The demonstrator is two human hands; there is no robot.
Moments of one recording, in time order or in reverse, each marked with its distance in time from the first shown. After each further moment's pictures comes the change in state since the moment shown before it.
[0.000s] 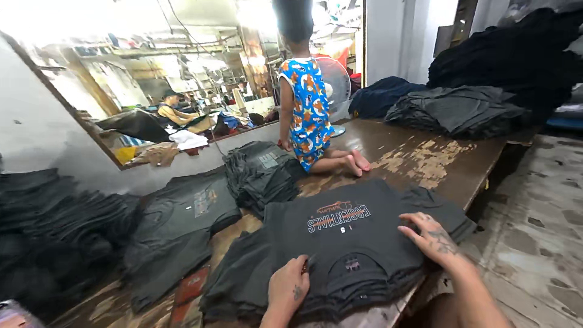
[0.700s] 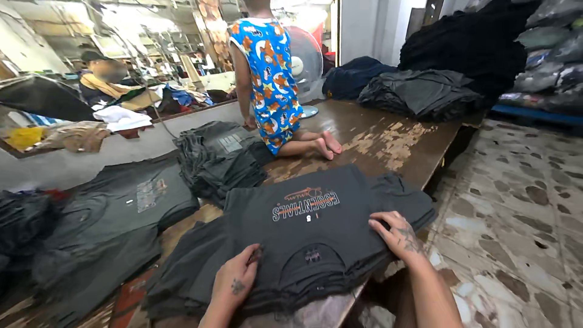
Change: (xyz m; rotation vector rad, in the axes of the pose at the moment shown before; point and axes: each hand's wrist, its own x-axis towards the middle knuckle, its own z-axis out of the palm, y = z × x) left_hand -0.001 -0.037 -0.006 -0.234 0.158 0.142; right_hand -0.037 0.010 0.024 0.125 0.187 0.010
